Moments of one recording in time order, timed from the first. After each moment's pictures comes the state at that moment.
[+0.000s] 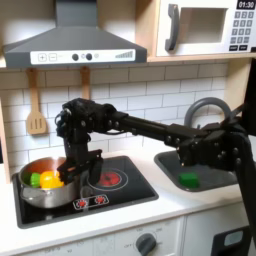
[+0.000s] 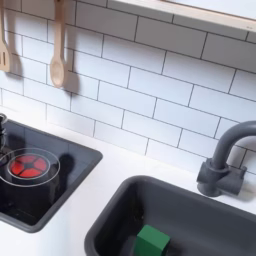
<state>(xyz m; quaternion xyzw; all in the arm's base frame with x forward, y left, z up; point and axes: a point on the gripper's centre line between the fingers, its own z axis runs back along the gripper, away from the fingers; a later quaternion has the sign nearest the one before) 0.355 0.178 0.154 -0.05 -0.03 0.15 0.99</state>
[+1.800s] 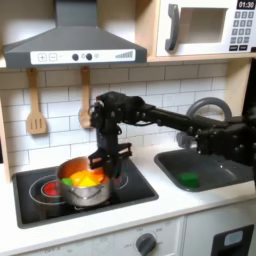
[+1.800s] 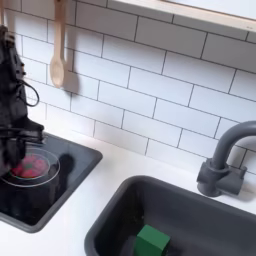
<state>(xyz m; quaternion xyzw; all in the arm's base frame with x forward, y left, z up) 0.364 0.103 0.156 -0.05 -0.03 0.07 1.00</state>
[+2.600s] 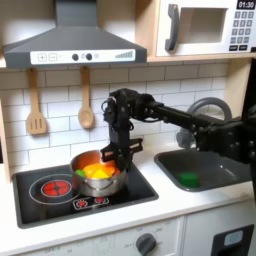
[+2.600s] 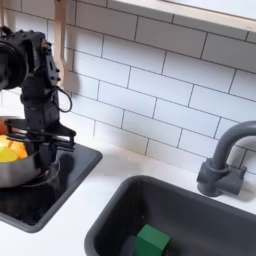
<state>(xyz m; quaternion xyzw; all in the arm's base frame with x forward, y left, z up) 0.383 0.073 0.154 -0.06 -0.03 0.05 1.00</state>
